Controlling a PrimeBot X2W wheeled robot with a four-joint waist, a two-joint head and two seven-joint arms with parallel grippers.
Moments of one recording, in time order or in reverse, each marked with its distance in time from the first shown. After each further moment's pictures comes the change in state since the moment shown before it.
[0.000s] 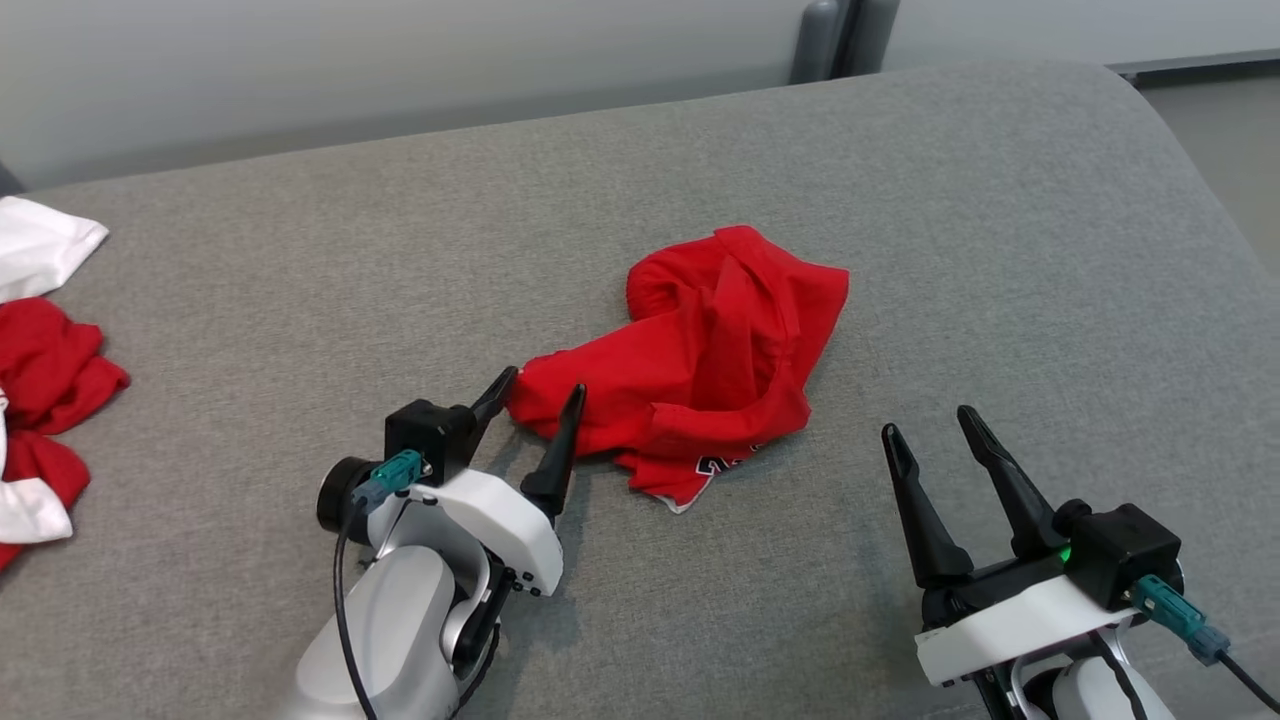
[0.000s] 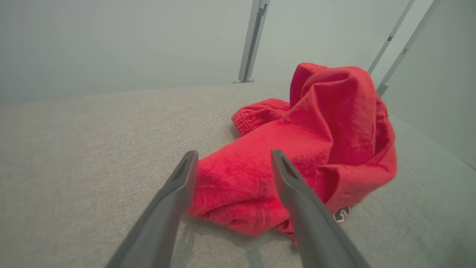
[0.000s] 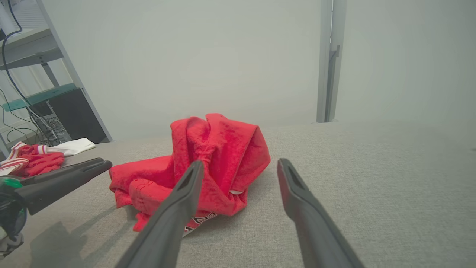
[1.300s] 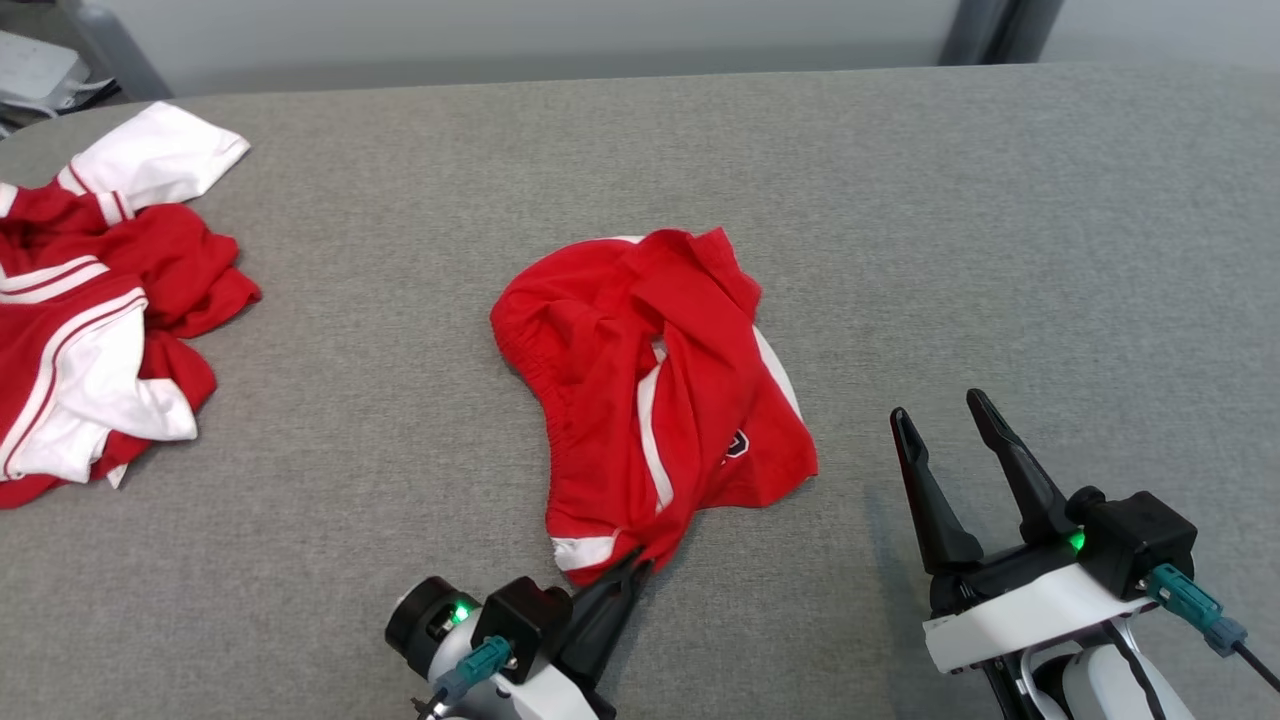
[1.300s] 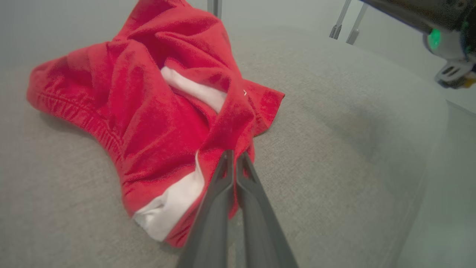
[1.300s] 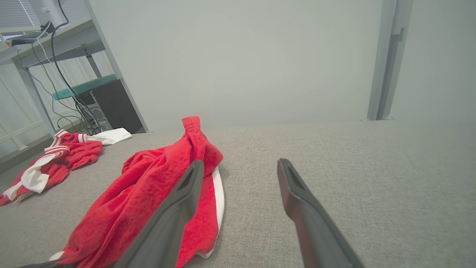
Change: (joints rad) left arm 0.286 0.082 -0.104 -0.370 0.223 -0.056 0.043; right arm -0.018 -0.017 0.000 -0.019 0.018 0.000 0.000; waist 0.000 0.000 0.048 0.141
